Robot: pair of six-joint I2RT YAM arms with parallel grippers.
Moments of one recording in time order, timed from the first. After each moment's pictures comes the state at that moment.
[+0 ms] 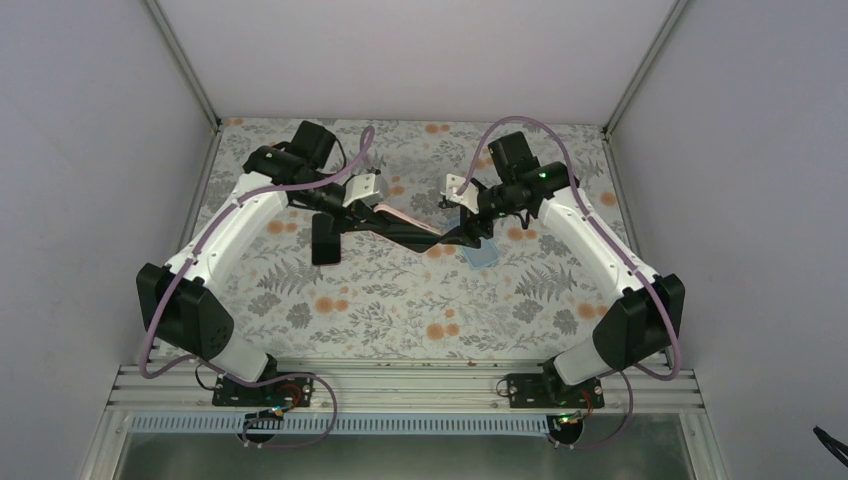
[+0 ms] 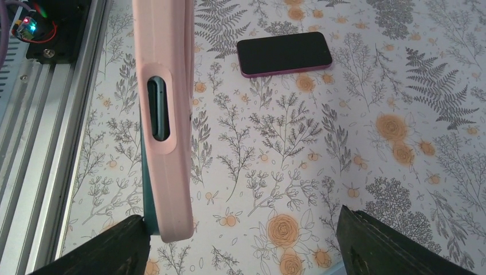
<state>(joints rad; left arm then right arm) -0.39 1.54 1.50 -1.13 0.93 0.95 0.44 1.51 1.42 -0.97 -0.69 -0.95</state>
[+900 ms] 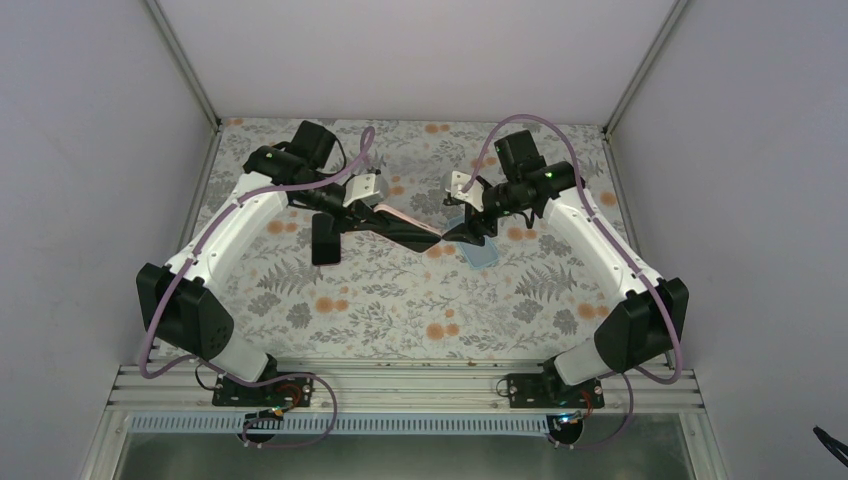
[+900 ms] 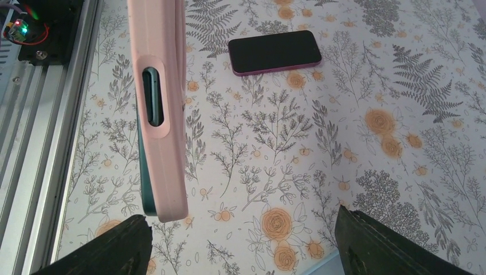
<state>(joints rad) -0.39 1.54 1.50 -1.13 0.92 0.95 0.41 1.49 1.42 -0.97 -0.69 -0.94</state>
